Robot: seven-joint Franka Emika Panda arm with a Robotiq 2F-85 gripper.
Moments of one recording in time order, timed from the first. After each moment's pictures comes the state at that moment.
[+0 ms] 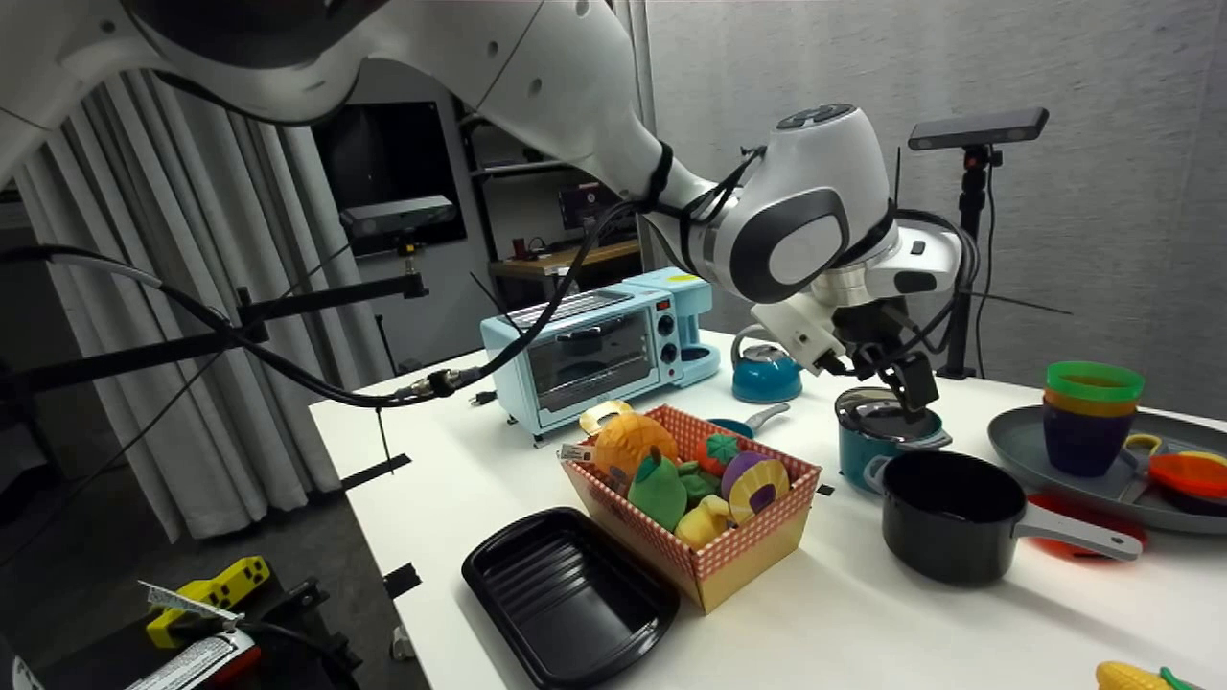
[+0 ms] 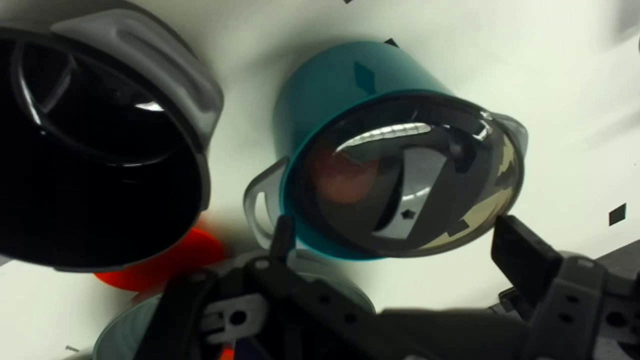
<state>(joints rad) -0.29 0.87 -0.05 -1.43 0.20 2.71 0.20</state>
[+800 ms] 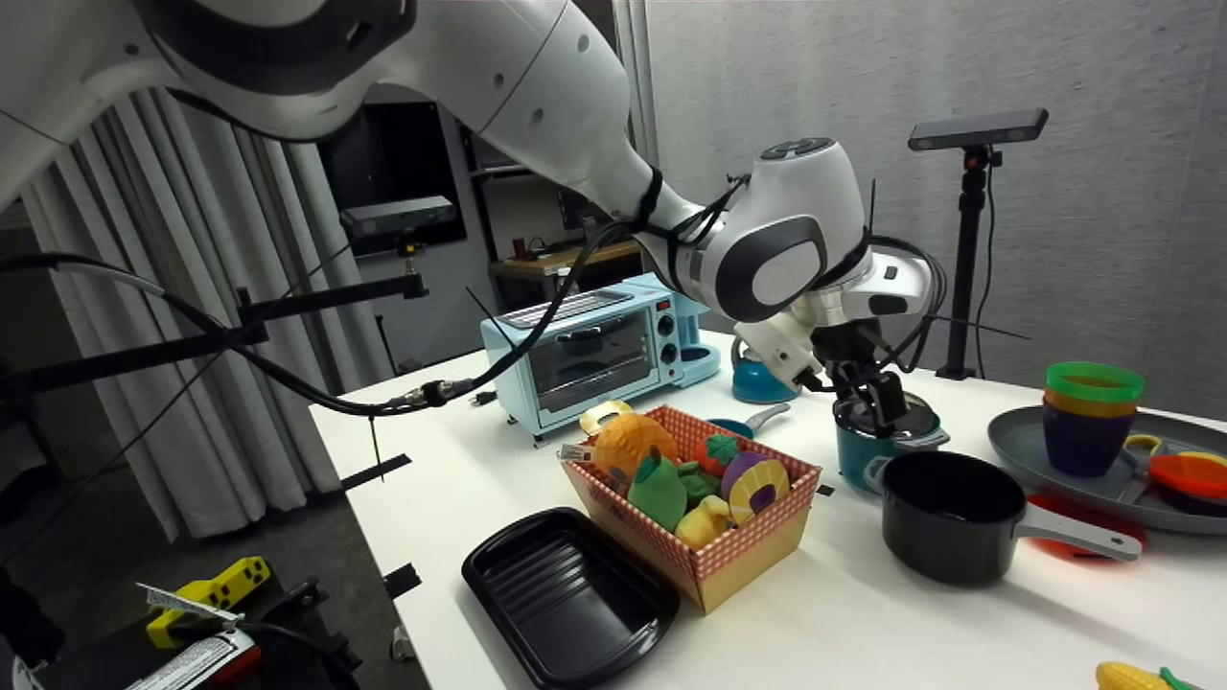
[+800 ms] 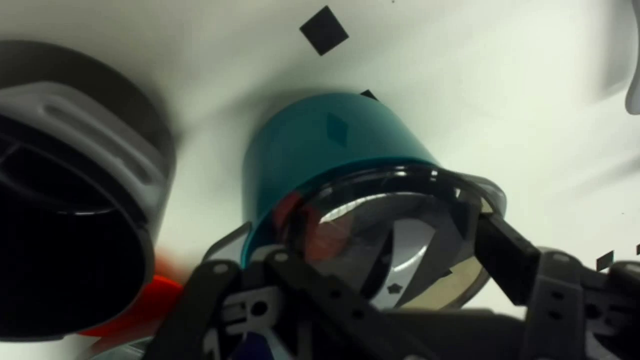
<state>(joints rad) -0.25 0.90 -0.05 -1.43 0.20 2.72 0.20</state>
